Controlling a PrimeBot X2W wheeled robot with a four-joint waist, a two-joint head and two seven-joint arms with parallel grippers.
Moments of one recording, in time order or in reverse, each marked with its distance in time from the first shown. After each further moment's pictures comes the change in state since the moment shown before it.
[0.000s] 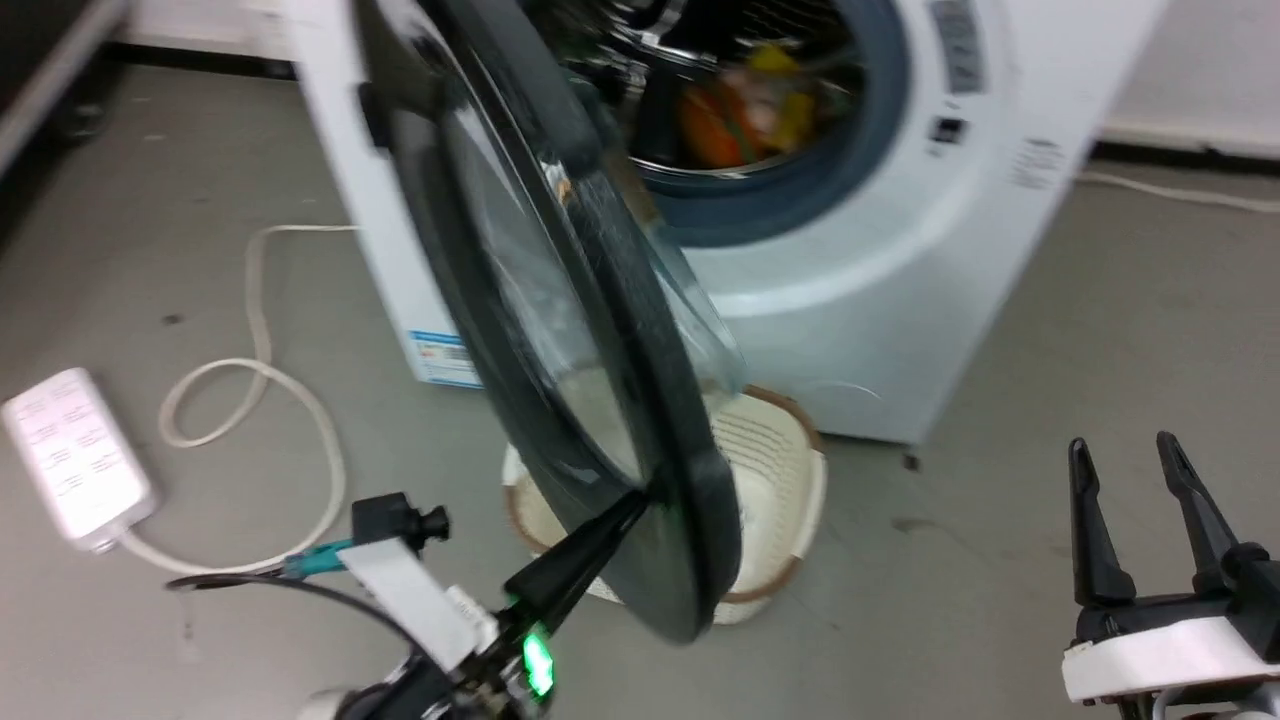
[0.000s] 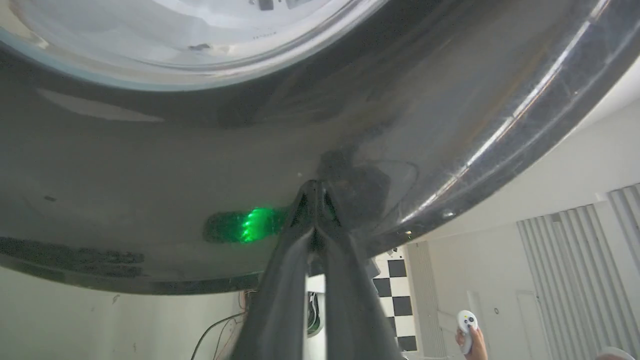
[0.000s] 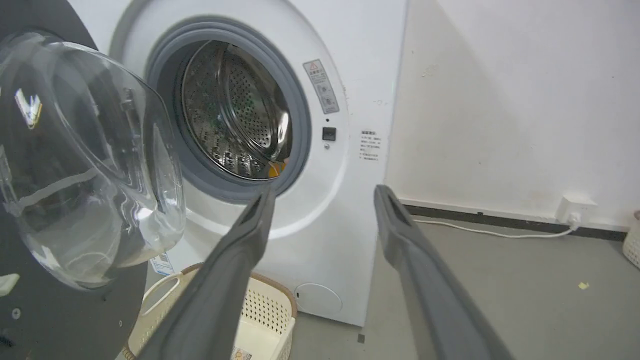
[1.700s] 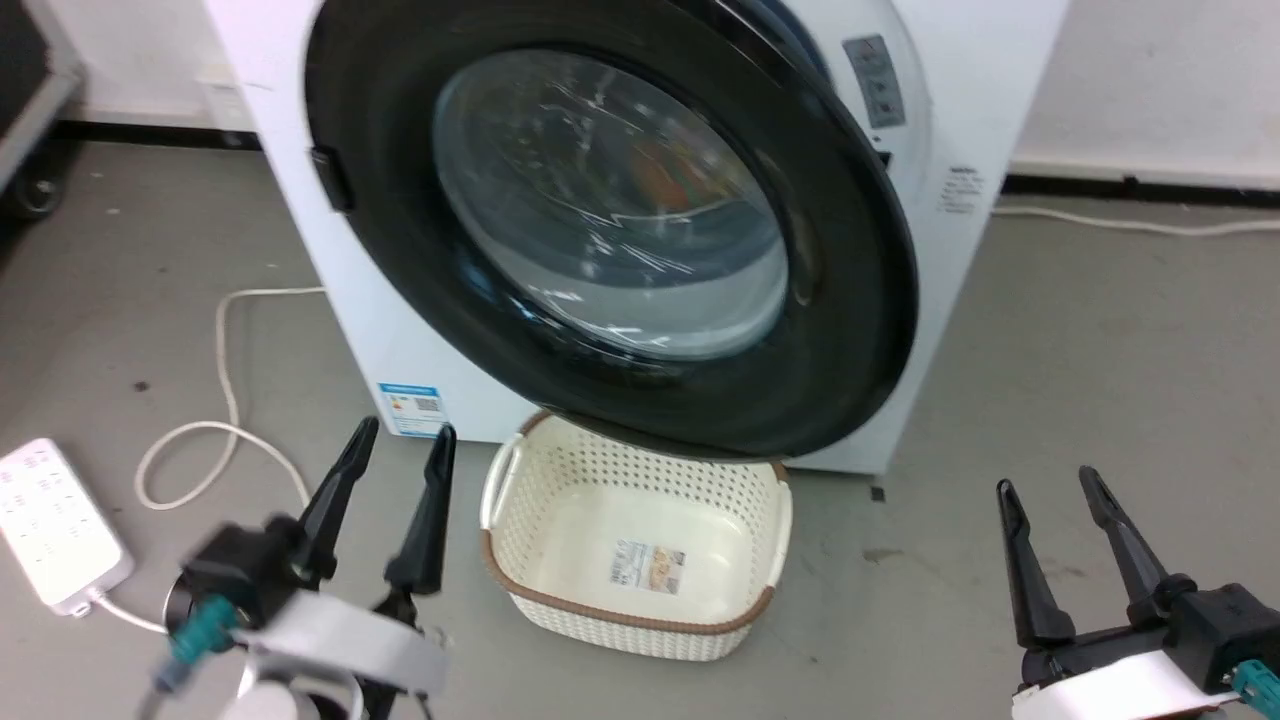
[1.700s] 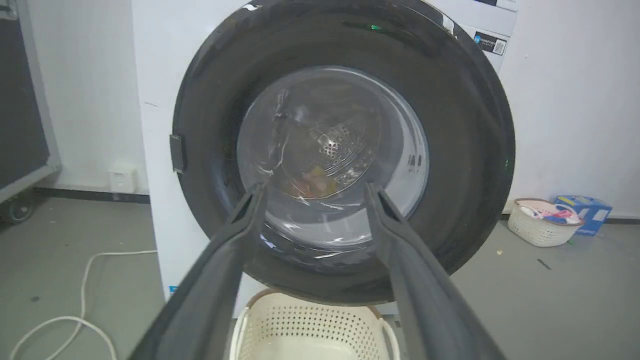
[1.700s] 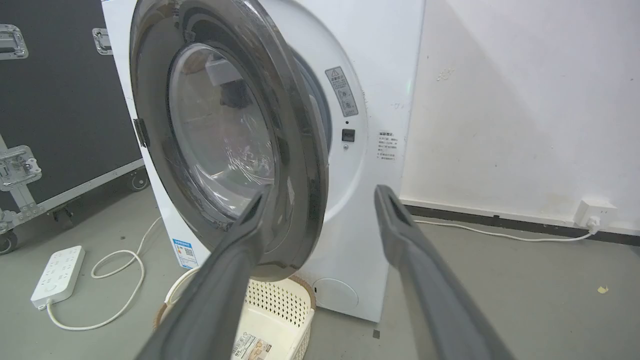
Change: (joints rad) left arm -0.063 0.323 -0.182 0.056 1.020 0.065 -0.873; right arm 0.051 0.001 0.094 -0.005 0.018 0.000 0.000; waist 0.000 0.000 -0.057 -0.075
